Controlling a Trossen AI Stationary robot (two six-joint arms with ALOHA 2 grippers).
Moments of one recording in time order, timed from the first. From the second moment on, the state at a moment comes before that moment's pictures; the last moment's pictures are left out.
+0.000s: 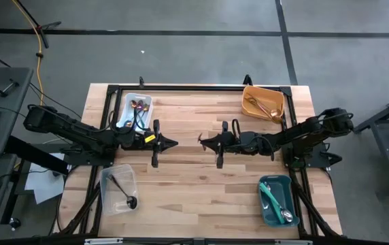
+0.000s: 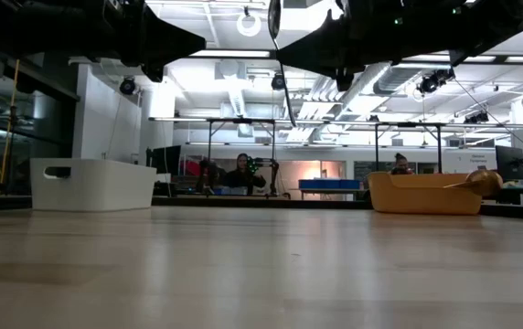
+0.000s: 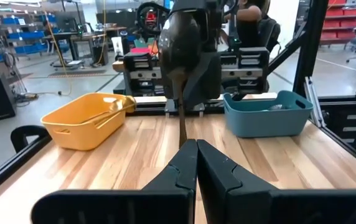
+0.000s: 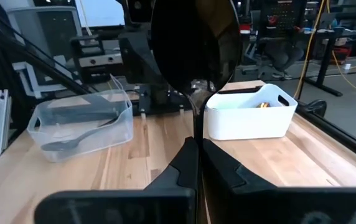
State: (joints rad) left arm -0.12 1.14 0.34 0.76 -0.17 0.04; right arm 0.14 1.50 0.64 0.77 0.28 0.06
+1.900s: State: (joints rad) left arm -0.12 1.14 0.34 0.76 -0.17 0.04; right arm 0.14 1.50 0.64 0.77 0.25 0.07
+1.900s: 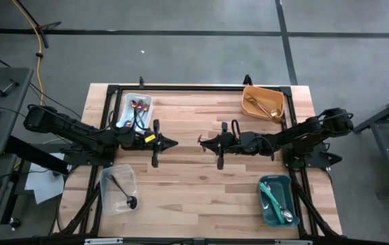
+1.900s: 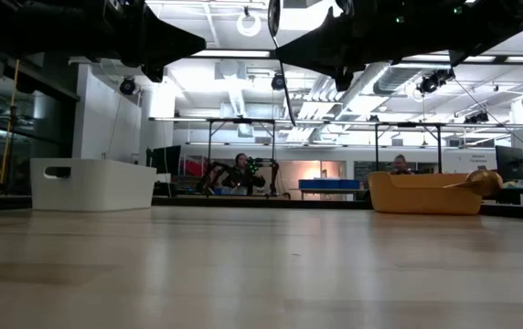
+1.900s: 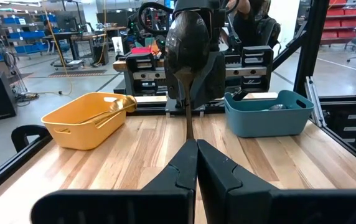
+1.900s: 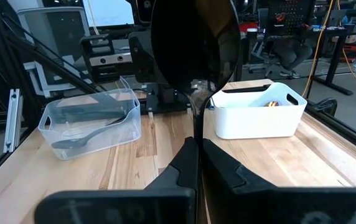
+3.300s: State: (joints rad) left arm -0.09 1.80 0.71 1.00 -0.11 -0.09; right arm 0.15 1.50 0.64 0.78 0.20 0.10
